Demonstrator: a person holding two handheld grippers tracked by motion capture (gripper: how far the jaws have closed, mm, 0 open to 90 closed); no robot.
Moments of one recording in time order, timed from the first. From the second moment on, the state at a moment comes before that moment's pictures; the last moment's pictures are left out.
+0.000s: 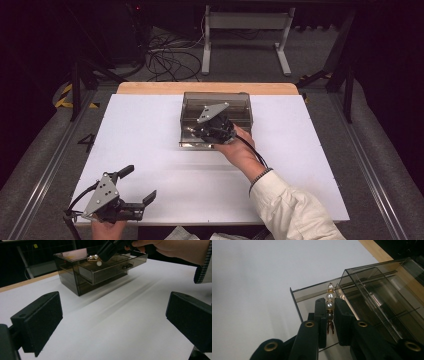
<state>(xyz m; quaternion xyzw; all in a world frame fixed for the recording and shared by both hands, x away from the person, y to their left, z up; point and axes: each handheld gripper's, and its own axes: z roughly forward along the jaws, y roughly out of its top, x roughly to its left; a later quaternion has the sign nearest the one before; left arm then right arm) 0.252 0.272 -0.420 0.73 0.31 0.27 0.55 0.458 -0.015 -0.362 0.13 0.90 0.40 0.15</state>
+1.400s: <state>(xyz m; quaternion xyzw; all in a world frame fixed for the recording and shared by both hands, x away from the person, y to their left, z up) 0.252 0.272 -0.420 0.73 0.31 0.27 0.55 0.465 -0.009 -0.371 0.15 0.89 0.40 0.15</state>
